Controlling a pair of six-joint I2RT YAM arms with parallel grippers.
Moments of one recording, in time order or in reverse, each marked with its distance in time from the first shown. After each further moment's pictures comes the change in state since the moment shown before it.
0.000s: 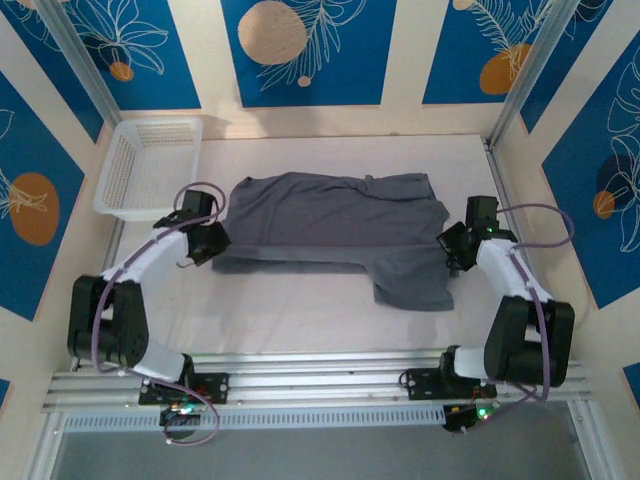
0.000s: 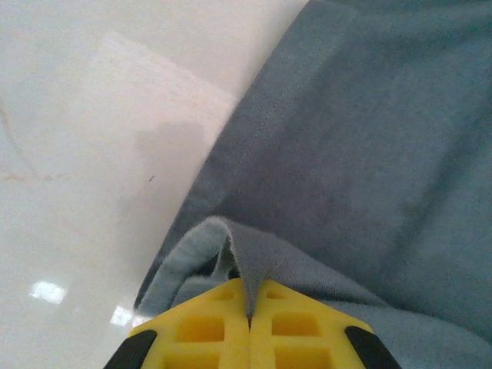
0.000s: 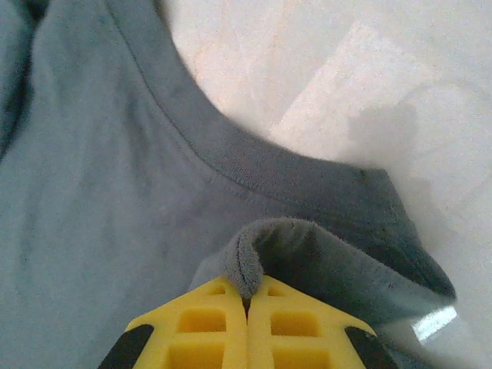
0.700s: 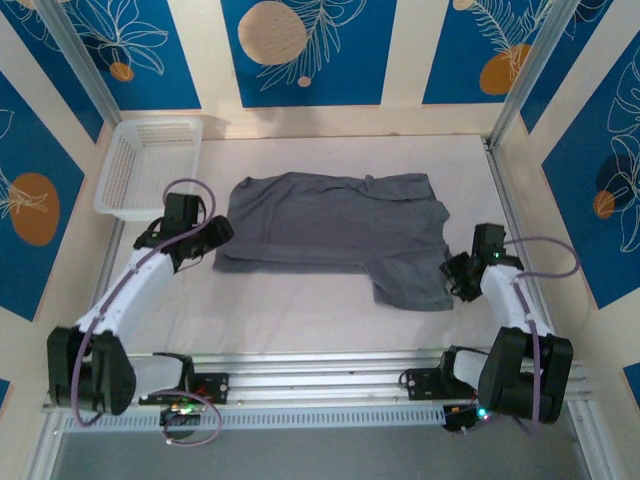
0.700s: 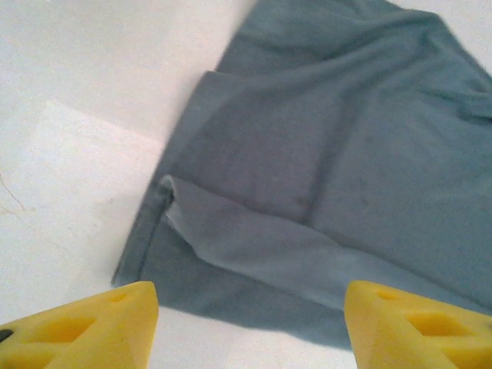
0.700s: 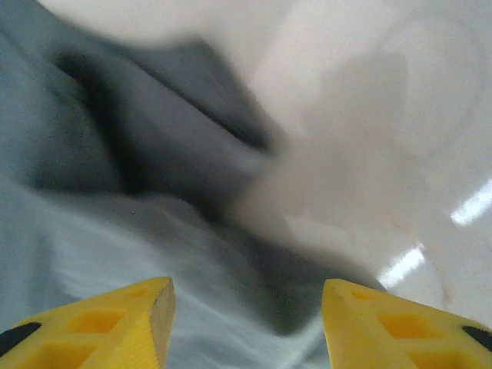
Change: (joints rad) left arm -0.009 -0.315 -0.076 0.028 0.067 0.063; right arm -0.076 -0.216 -0.219 -0.172 -0.053 0.000
